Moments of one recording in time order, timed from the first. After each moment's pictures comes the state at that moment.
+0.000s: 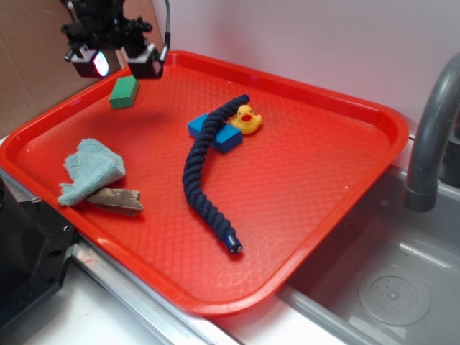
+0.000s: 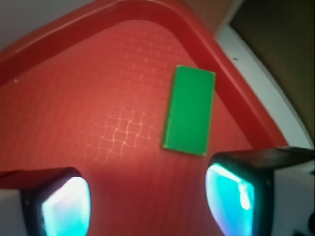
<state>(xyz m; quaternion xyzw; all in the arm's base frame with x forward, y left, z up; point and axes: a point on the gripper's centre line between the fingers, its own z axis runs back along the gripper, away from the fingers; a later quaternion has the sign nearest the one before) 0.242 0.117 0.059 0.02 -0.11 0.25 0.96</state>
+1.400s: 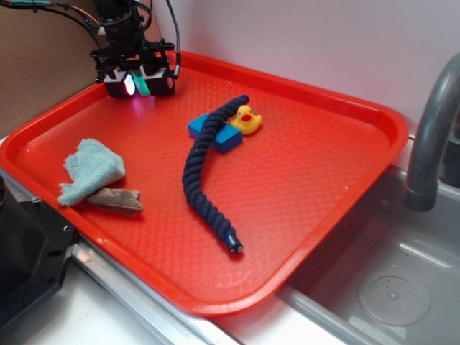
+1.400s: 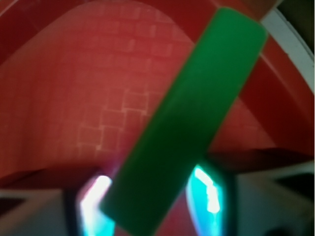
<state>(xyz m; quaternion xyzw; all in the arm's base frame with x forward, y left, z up) 0.260 0.138 0.018 0.00 -0.02 0.32 0.95</state>
